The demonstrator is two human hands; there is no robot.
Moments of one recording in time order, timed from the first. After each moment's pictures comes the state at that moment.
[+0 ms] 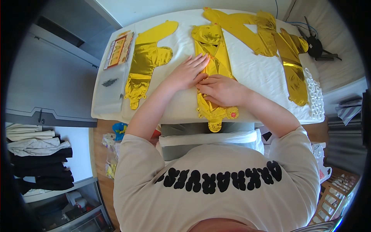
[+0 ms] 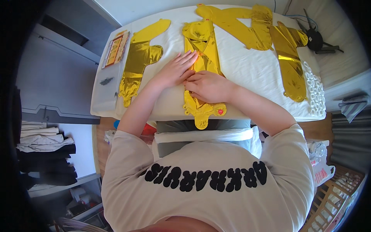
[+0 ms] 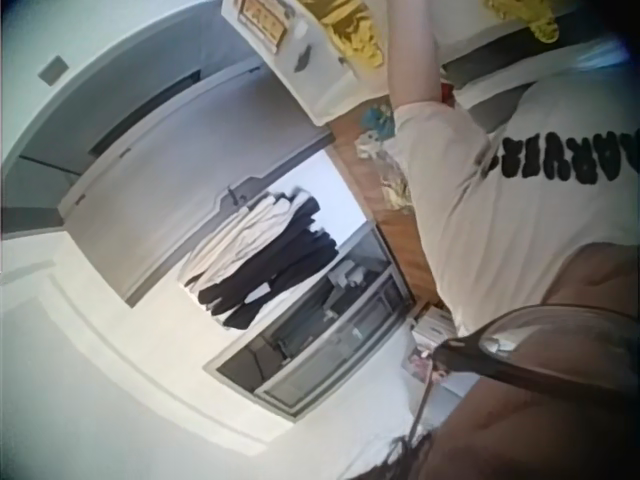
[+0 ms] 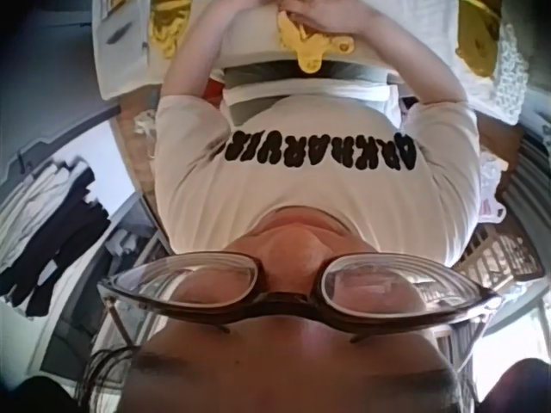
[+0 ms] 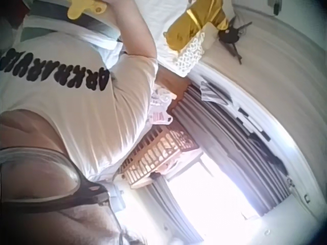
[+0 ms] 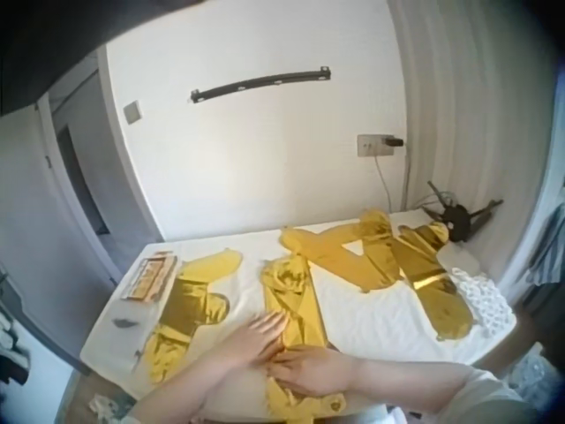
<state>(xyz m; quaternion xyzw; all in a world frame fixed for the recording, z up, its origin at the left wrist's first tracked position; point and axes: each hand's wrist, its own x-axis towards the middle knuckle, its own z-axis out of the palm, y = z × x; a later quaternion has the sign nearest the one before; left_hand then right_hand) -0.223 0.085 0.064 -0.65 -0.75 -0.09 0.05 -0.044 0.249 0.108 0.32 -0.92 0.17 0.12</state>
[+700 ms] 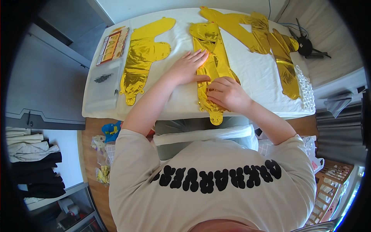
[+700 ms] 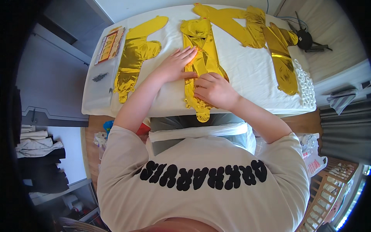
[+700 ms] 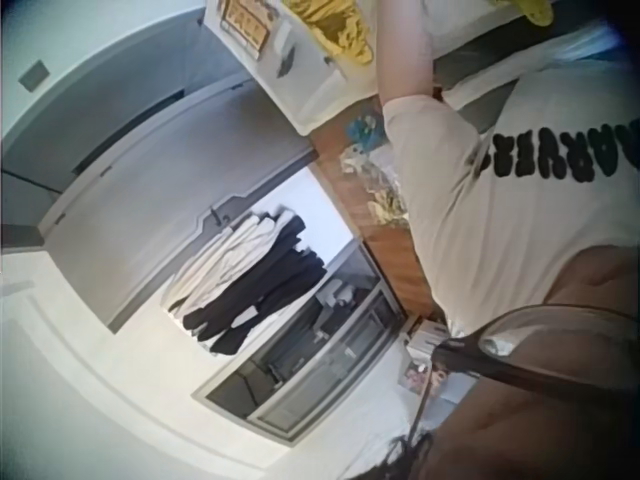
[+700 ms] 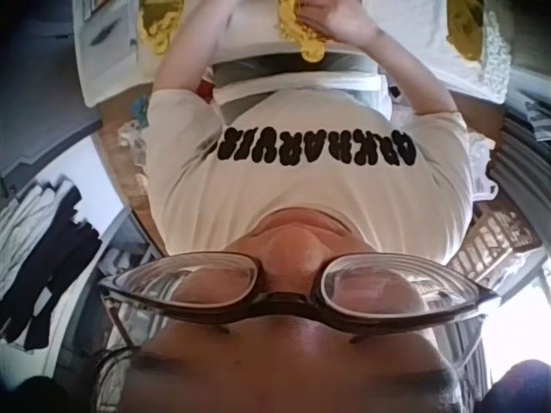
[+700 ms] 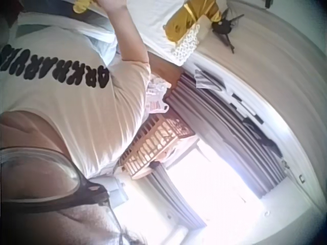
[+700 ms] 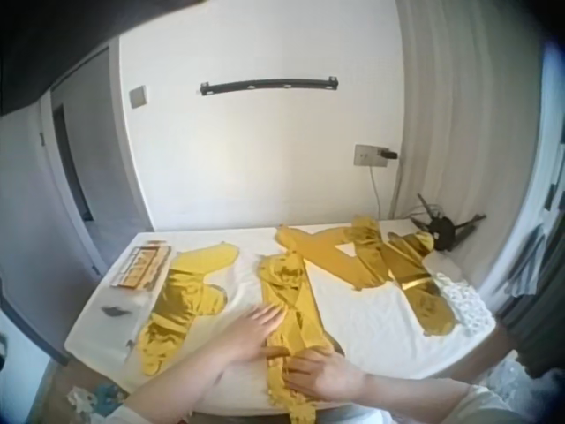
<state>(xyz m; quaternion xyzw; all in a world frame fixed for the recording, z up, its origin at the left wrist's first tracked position) -0.213 0.082 0.072 -0.63 -0.77 -0.09 0.02 0.002 0.222 0.107 0.24 -0.94 0.10 0.24</state>
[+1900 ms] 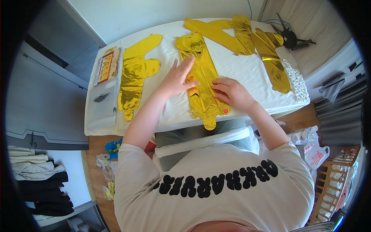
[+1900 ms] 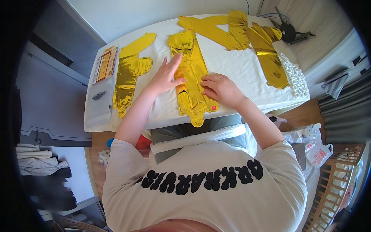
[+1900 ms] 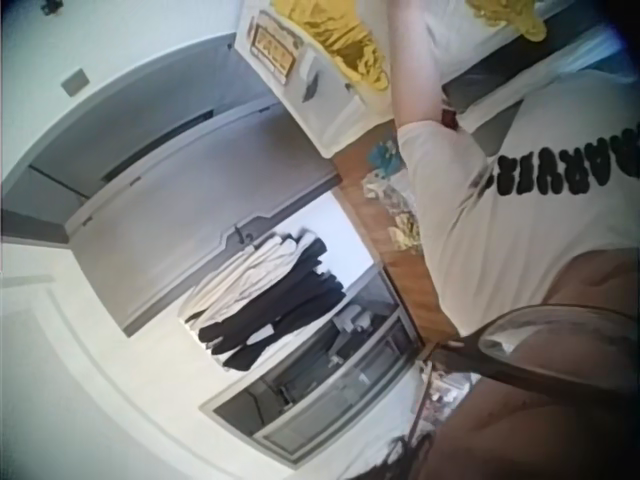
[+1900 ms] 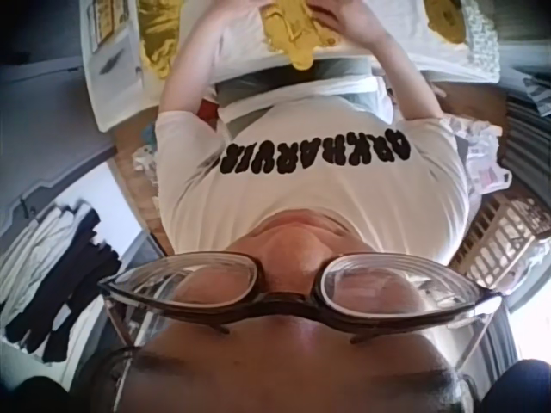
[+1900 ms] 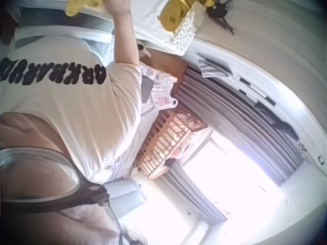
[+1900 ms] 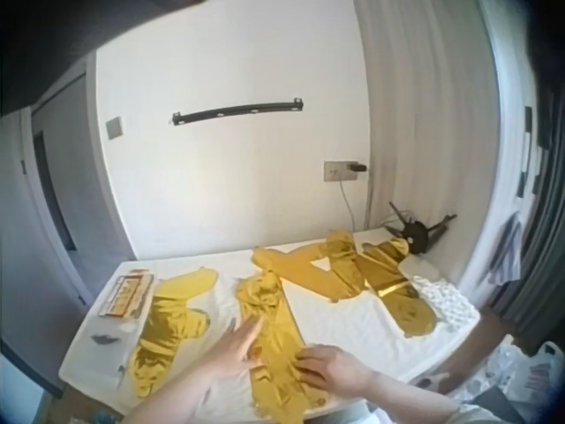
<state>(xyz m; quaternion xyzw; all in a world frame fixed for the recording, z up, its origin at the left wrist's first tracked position) -0.215 0.084 0.081 -0.65 -0.72 -0.23 0.05 0.030 0.270 0.100 0.07 -0.96 0.21 0.18</state>
